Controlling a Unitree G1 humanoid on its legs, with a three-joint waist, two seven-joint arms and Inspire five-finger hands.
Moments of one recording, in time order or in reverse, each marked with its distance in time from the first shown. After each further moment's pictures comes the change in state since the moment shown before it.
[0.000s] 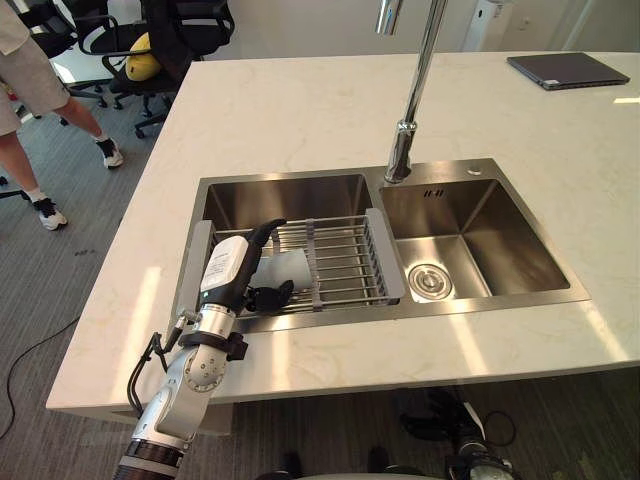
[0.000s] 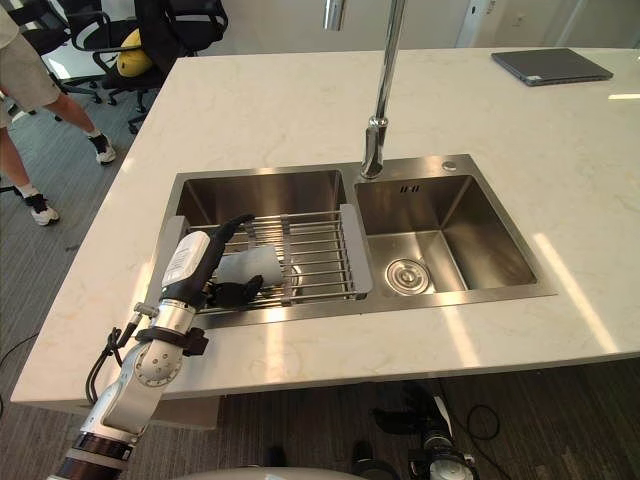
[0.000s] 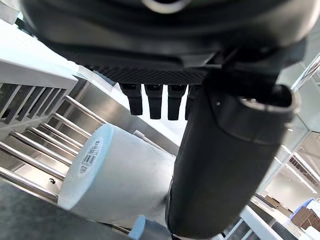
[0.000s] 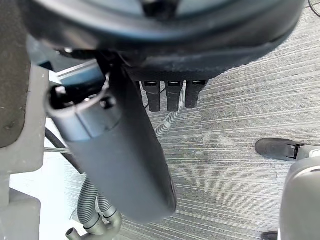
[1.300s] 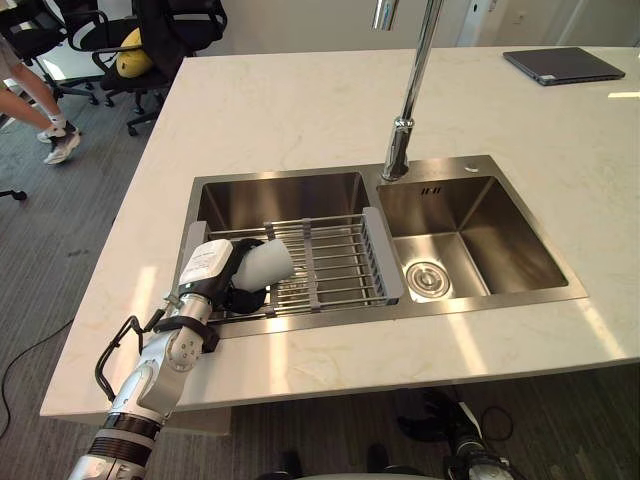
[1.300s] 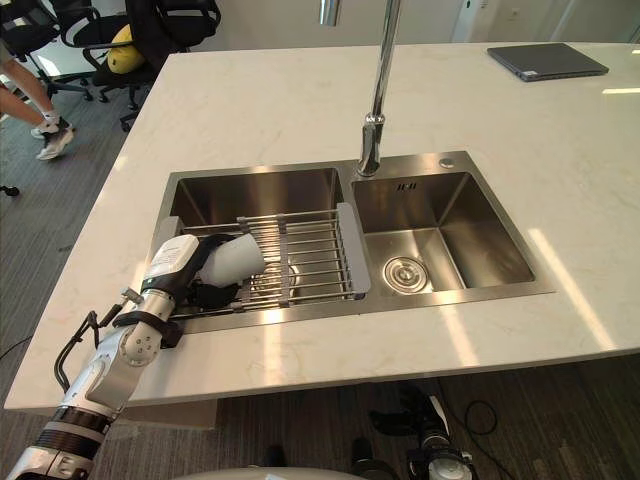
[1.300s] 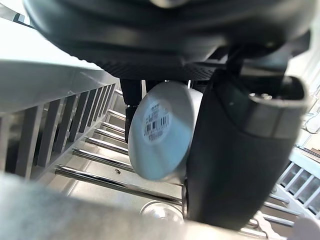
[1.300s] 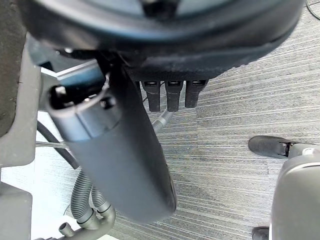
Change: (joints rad) left arm -0.111 0.122 0.010 0.176 0.052 0.071 -0.110; right arm -0.002 -0.001 -0.001 -0.003 -0.029 0.023 0.026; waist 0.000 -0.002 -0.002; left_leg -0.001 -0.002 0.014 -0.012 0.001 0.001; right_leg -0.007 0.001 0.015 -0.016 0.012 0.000
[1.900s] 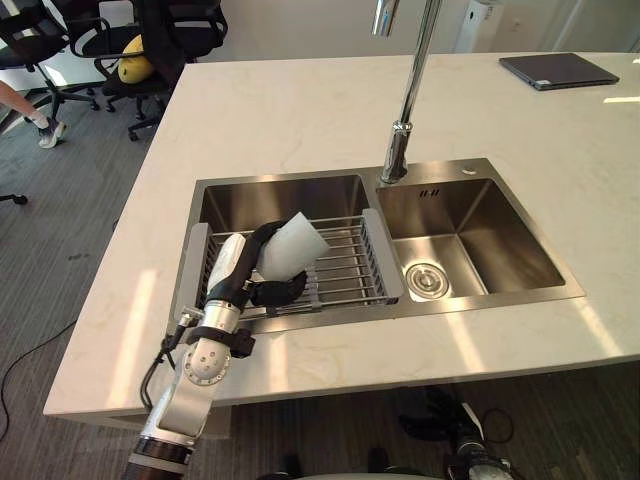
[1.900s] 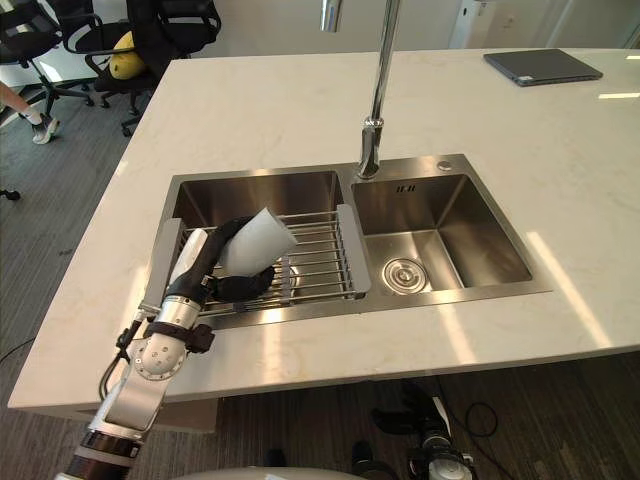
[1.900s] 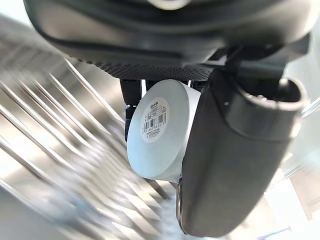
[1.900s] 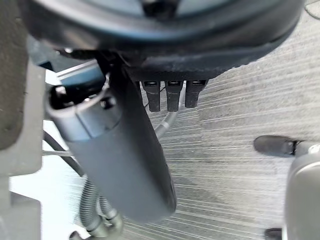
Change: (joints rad) left arm 0.120 -0.249 -0.054 -0.278 -0.398 -0.039 0.052; right arm -0.002 0.025 -0.033 0.000 0.014 0.001 -0.012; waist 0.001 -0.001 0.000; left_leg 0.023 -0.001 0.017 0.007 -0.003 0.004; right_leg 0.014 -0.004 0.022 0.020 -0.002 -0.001
